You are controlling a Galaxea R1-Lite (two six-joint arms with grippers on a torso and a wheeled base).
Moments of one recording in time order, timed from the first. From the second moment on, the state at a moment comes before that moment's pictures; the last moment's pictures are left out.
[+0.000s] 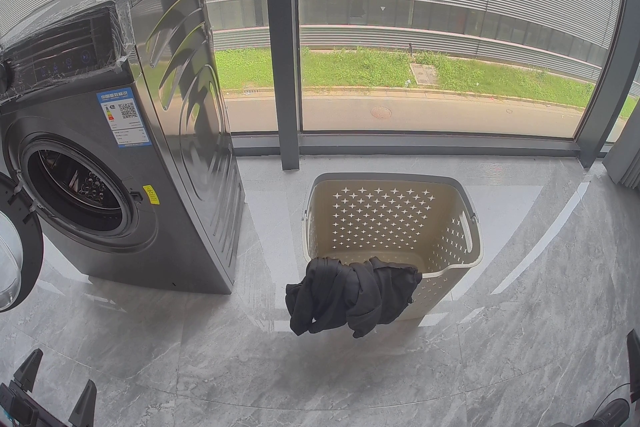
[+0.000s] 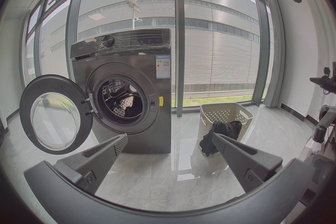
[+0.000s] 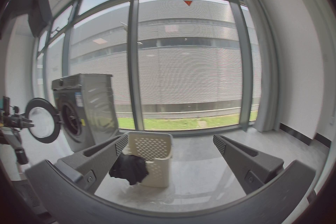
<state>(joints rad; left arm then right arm) 0.00 0.02 -0.02 0.04 -0.06 0.03 0.02 0.06 -0.23 0.01 0.16 0.03</state>
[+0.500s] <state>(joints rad) 0.00 0.02 -0.02 0.04 -0.06 0.03 0.05 0.62 -0.25 -0.16 0.50 0.02</state>
